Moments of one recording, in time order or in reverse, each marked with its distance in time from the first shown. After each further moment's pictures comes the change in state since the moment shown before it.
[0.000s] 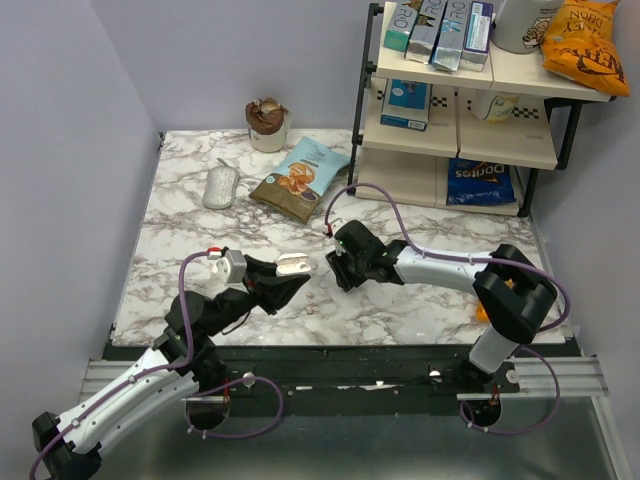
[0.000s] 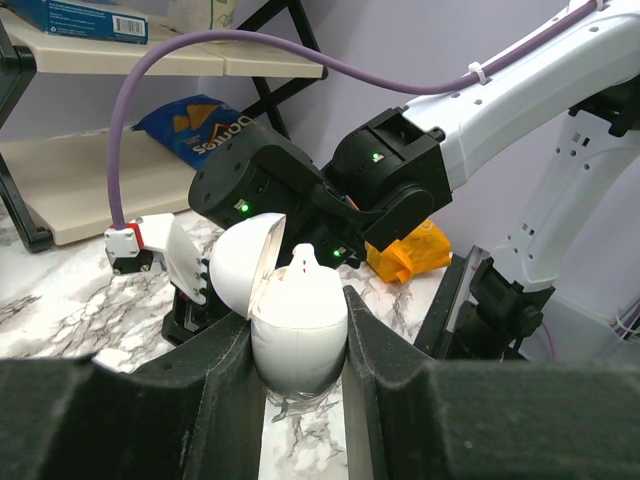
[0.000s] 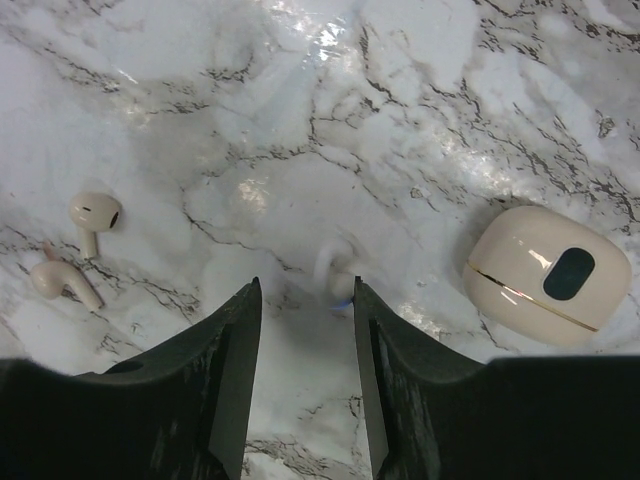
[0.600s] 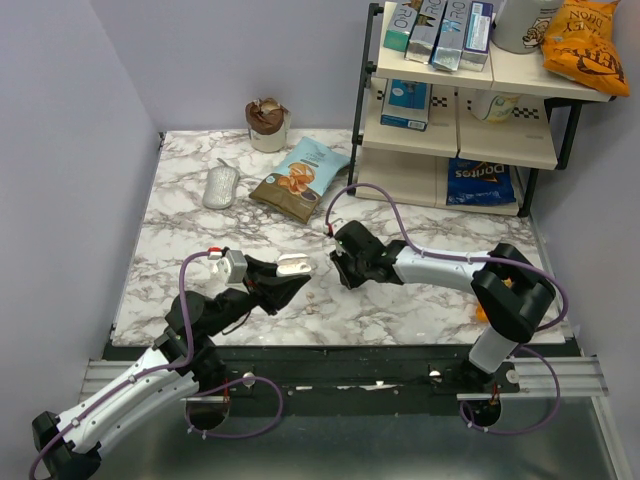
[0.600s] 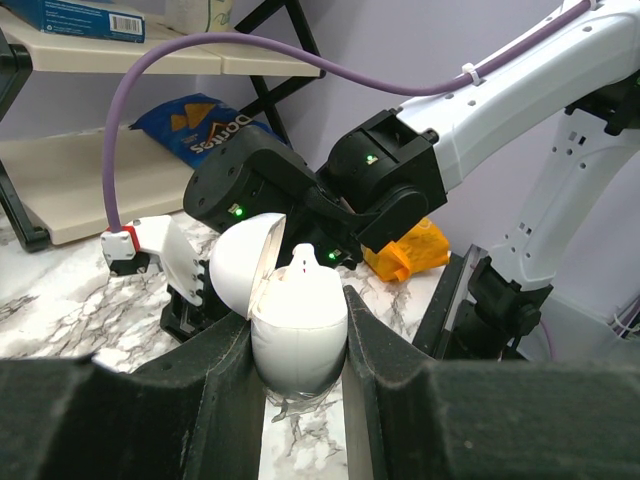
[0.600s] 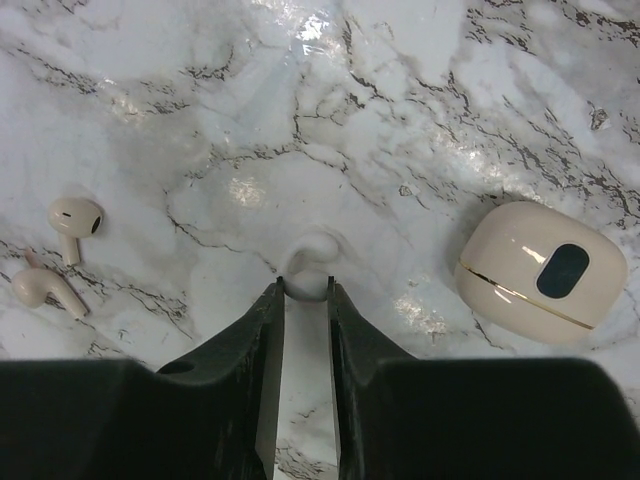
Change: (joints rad) left arm -0.004 0.002 0.000 0.000 0.000 0.000; right arm -0.013 0.011 -0.003 0.000 0.023 0.005
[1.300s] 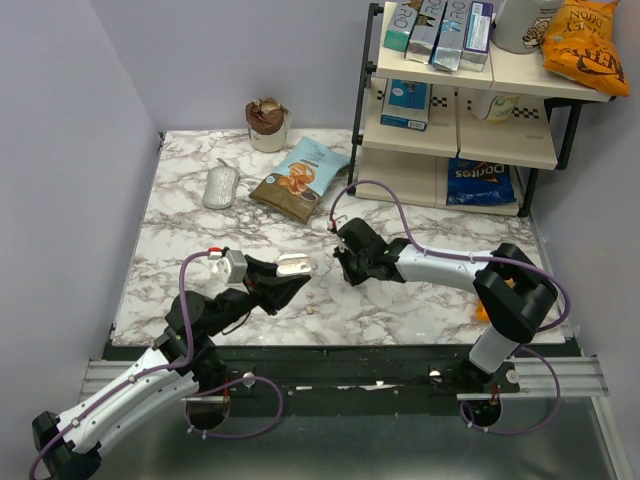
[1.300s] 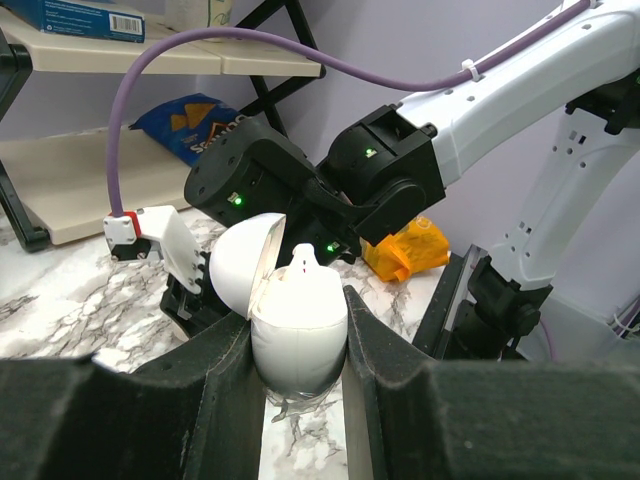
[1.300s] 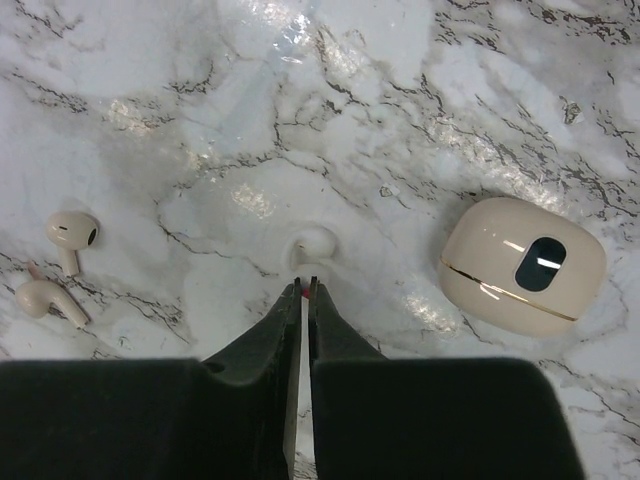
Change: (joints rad) left arm 0.000 0.000 0.000 0.000 0.000 0.000; right arm -0.019 -0.007 0.000 0.000 0.002 0.032
